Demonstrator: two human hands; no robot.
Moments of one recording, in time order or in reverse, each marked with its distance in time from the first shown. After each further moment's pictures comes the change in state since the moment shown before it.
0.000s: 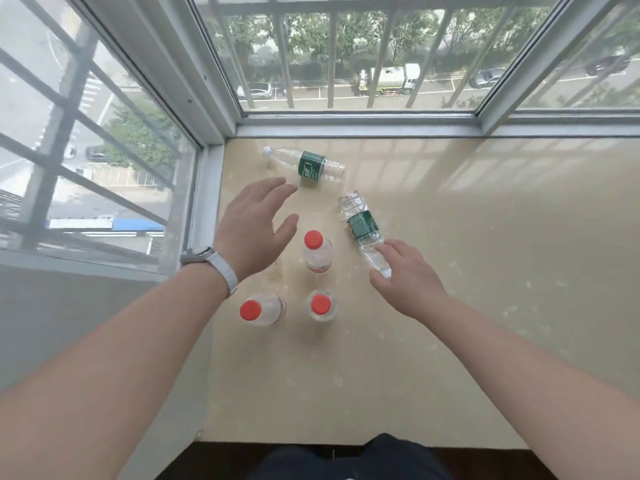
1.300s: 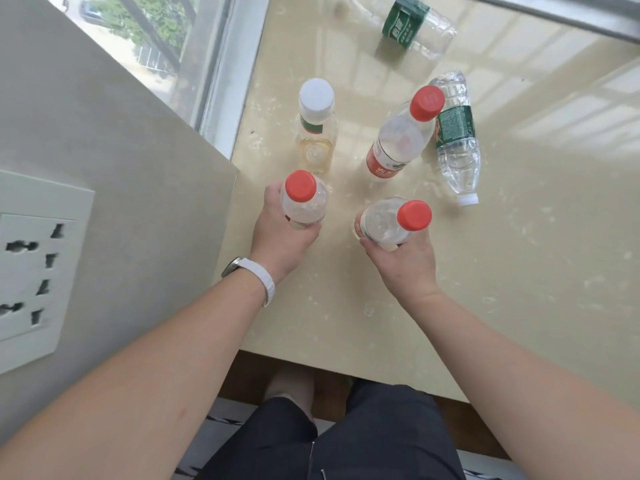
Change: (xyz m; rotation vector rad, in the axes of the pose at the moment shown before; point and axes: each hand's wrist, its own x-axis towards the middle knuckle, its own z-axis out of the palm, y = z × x) left_hand -0.169 -0.076 0.164 -0.742 0.055 -0.830; right_hand -0.023 -0.031 0.187 0.569 0.139 0.127
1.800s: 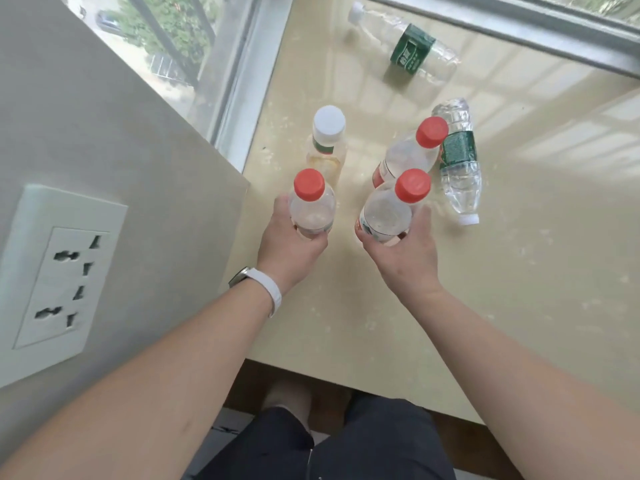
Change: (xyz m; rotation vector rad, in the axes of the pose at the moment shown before) left_hand -0.004 0.013 -0.006 0.029 0.020 0.030; right_hand 0.011 -0.040 -0.003 -0.031 0.023 -0.080
